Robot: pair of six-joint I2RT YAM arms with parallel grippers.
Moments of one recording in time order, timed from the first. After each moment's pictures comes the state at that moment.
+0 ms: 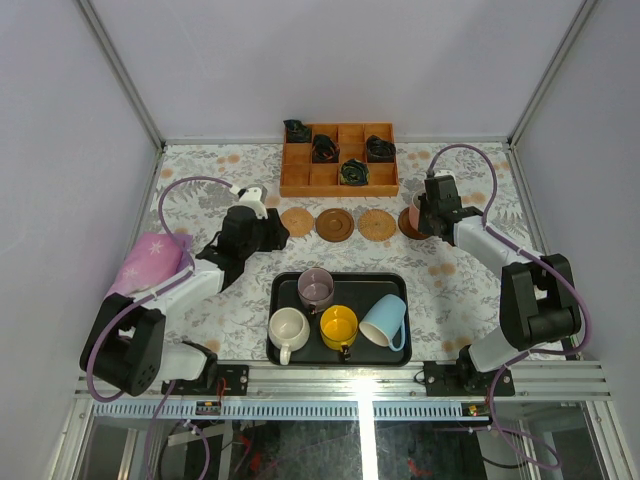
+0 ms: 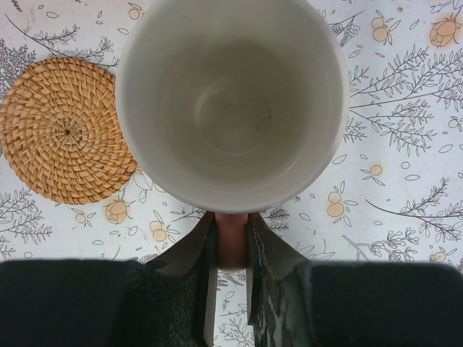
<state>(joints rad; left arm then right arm) -0.39 1.31 0.64 0.18 0.02 -0.38 0.24 1.55 0.97 -0.28 0.20 0.24</state>
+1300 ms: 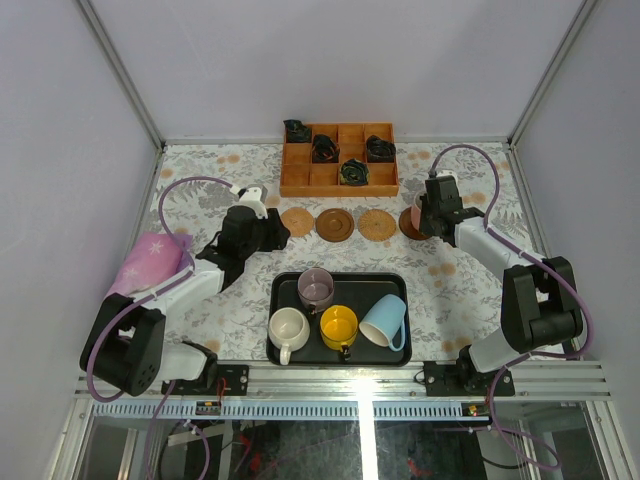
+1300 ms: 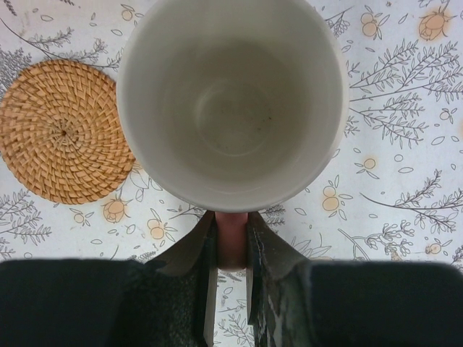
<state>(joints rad) -0.39 1.31 0.64 0.19 0.03 -0.38 0.24 1.54 0.97 -0.30 0.22 0.26</state>
